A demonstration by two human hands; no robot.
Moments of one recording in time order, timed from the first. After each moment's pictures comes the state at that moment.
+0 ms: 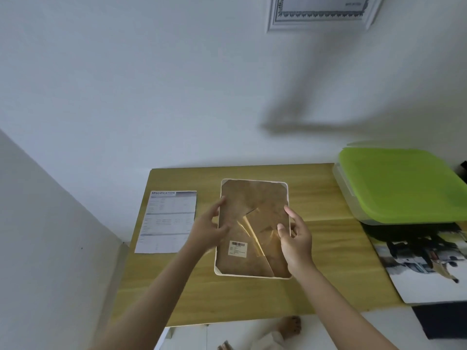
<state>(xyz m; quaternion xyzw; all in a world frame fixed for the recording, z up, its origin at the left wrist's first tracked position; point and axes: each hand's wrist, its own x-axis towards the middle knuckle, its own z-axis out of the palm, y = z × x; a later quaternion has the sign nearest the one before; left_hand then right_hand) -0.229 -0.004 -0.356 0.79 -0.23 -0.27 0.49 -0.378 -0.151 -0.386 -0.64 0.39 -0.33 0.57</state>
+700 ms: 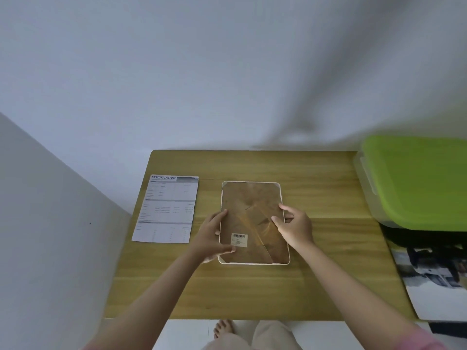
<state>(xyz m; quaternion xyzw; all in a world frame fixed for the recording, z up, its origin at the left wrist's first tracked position) -0.228 -0.005 -0.425 0.83 -0.26 -0.34 0.36 -0.342 -0.215 -0.440 -0.77 0.42 -0.11 0.46</state>
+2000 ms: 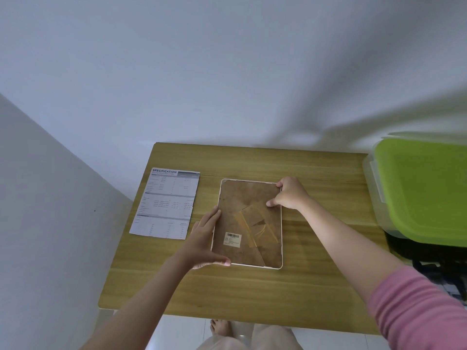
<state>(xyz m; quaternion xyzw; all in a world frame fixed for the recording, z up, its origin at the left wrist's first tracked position) -0.228 0.010 -0.436 0.84 -0.32 -0.32 0.29 -0.261 -0.278 -0.415 -0.86 0.34 0.13 0.35</state>
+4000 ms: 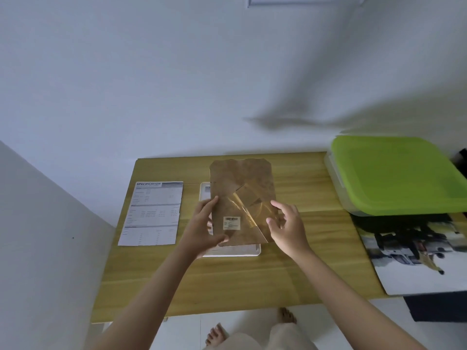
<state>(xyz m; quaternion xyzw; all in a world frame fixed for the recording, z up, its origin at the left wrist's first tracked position) -0.244 -0.014 -0.392 0.81 -0.35 -0.21 0.41 -0.390 -0.199 -0.401 -0.81 0.32 -0.20 0.44</state>
